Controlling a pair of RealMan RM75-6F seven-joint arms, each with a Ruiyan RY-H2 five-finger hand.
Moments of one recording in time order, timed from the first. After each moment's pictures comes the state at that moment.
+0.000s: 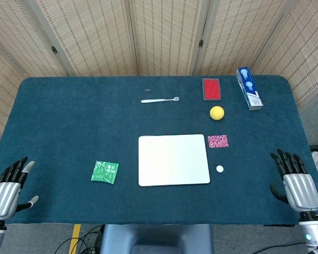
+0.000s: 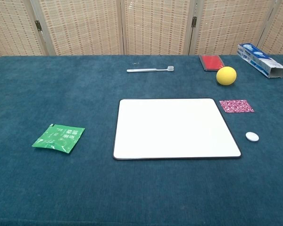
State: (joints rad) left arm -0.10 -1.13 -0.02 -1.62 1.53 1.47 0.14; right arm 0.08 -1.11 0.03 -1.68 -1.49 1.44 -0.19
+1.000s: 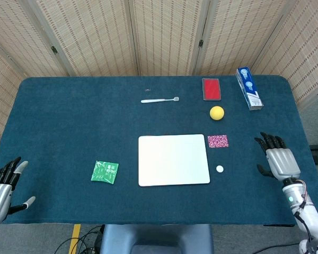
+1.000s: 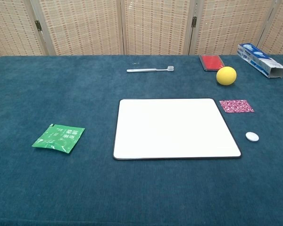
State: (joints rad) left arm -0.08 -1.08 0.00 -1.64 1.57 1.52 -0.01; right arm 0.35 -1.12 0.18 -1.59 -1.18 1.00 -0.22
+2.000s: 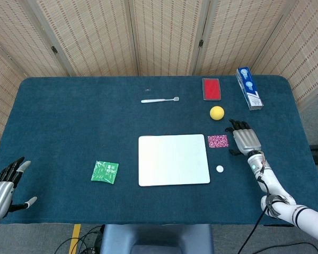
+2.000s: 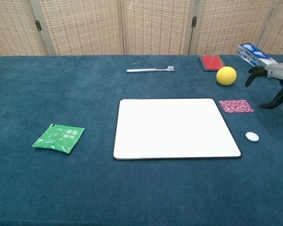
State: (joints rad) left arm -0.11 -1.05 0.00 -1.63 1.53 1.42 -0.09; right arm 0.64 -1.45 0.20 -1.14 -1.09 0.74 -0.17
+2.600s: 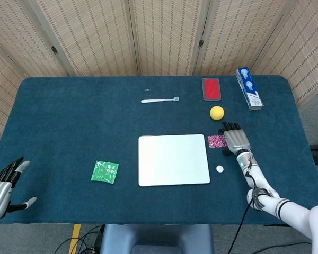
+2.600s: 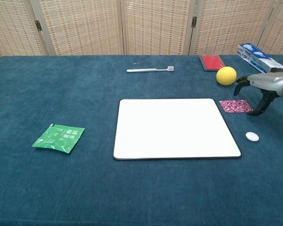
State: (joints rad) left arm -0.11 -1.03 0.01 -1.62 1.55 1.43 -0.16; right arm 0.73 -1.57 0.19 -1.04 -0.92 0.68 -0.33
